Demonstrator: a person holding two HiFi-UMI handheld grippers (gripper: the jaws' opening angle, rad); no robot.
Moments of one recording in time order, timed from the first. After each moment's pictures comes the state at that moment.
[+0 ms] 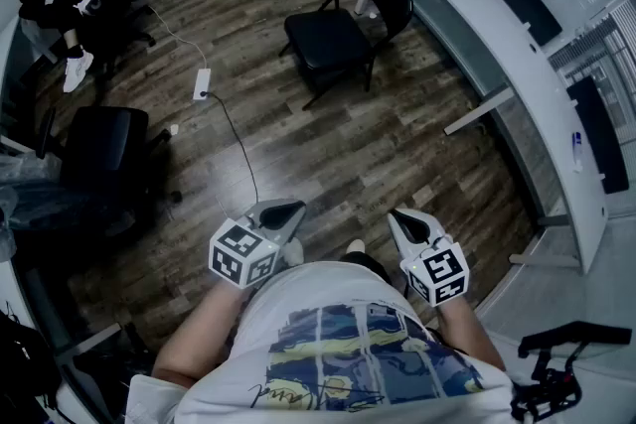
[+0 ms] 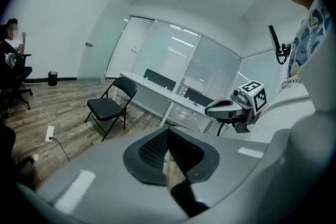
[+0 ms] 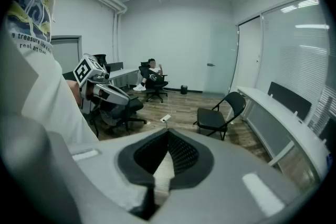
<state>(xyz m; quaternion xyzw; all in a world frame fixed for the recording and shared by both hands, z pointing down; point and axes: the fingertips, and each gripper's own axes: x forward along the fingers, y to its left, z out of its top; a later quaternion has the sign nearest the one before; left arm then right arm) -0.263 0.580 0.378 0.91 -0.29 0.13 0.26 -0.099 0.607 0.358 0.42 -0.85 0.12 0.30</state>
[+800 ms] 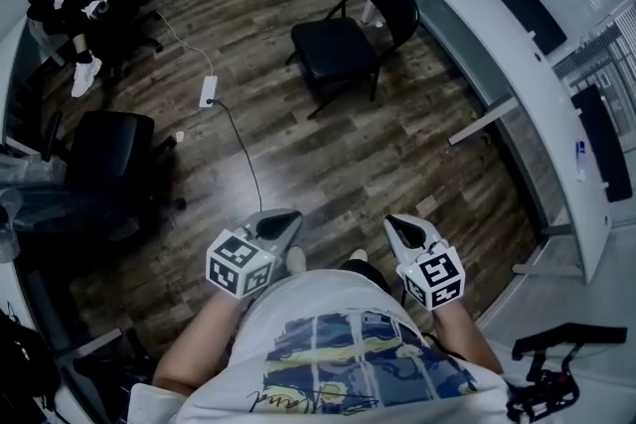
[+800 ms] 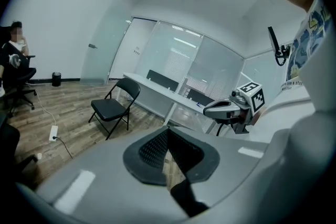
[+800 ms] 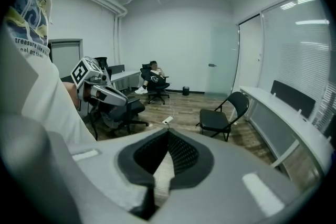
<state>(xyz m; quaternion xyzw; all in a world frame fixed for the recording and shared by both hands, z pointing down) -0.276 0.576 0.373 0.91 -0.30 0.12 0.26 -0.110 0.590 0.358 0.42 -0.85 0.12 0.28</state>
